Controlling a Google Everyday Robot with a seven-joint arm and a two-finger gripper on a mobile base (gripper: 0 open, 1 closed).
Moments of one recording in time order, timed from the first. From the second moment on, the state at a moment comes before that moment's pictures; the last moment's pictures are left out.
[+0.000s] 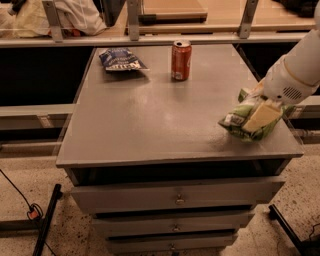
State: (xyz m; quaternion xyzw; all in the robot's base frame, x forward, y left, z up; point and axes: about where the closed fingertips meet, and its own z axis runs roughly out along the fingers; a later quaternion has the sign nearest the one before) arm 0.530 -0.234 0.868 -0.57 0.80 0.04 0.18
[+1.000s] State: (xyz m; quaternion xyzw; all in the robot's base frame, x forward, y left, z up) arm 0.603 -0.237 0.960 -0.55 0.78 -0.01 0.29
